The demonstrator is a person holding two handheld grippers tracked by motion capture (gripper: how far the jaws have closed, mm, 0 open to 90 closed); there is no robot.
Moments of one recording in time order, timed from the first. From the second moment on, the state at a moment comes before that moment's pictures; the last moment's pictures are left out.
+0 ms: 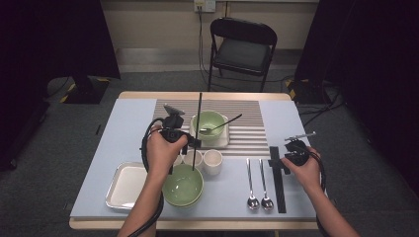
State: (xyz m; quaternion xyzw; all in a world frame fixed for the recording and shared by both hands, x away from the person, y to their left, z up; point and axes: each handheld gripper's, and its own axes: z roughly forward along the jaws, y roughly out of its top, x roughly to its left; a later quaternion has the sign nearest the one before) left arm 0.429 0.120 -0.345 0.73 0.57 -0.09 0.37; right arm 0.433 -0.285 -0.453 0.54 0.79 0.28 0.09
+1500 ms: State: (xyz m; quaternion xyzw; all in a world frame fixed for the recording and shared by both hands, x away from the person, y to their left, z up) left arm 0.444 0.148 -0.341 0.71 0.60 -0.09 0.37; right arm 0.404 -0.281 -0.477 0.48 0.79 0.32 0.21
